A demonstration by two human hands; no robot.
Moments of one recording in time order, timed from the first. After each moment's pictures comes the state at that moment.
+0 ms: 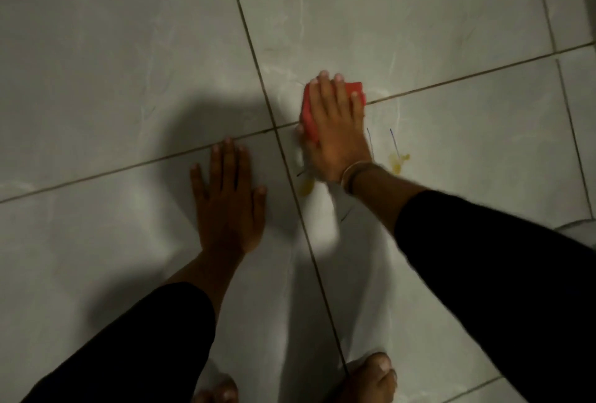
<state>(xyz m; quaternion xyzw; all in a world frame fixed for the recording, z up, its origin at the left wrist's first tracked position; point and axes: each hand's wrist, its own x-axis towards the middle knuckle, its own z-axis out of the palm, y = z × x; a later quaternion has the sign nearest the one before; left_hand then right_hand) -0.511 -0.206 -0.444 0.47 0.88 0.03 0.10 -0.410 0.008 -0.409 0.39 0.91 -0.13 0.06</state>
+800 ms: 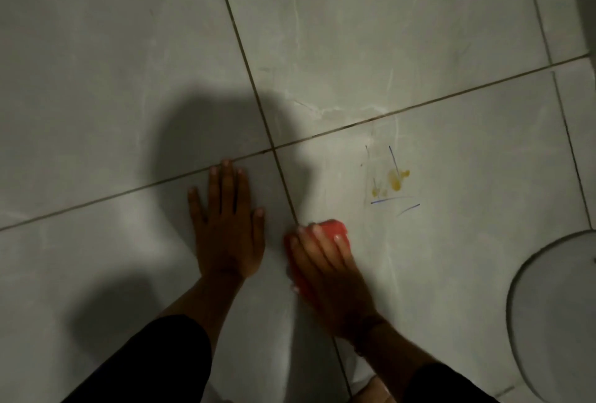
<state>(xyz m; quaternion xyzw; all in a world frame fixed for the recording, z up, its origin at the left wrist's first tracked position) -0.512 -0.206 -0.444 0.46 0.88 0.03 0.10 -0.290 -0.161 -0.424 0.27 0.95 -0.12 0.07</state>
